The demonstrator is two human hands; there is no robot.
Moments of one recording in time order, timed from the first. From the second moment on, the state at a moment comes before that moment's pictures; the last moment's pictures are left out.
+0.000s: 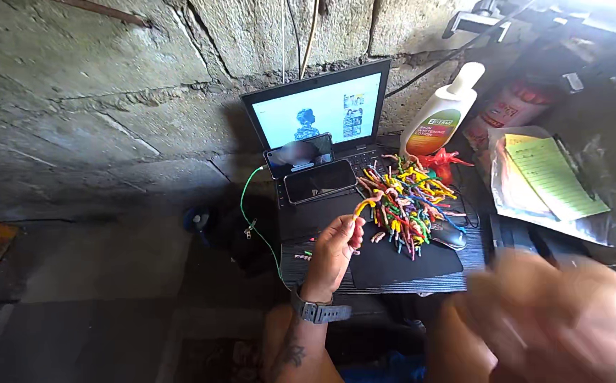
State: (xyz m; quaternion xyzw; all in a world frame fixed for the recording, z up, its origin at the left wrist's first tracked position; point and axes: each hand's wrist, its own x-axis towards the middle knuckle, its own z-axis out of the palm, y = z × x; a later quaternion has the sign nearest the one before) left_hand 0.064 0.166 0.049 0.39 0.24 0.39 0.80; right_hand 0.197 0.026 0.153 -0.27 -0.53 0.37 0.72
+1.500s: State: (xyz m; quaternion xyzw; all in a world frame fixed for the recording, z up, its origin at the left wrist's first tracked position) left_hand 0.083 0.138 0.022 0.77 0.33 0.39 0.39; right_hand 0.227 0.097 0.038 -0.50 -0.43 0.34 0.67
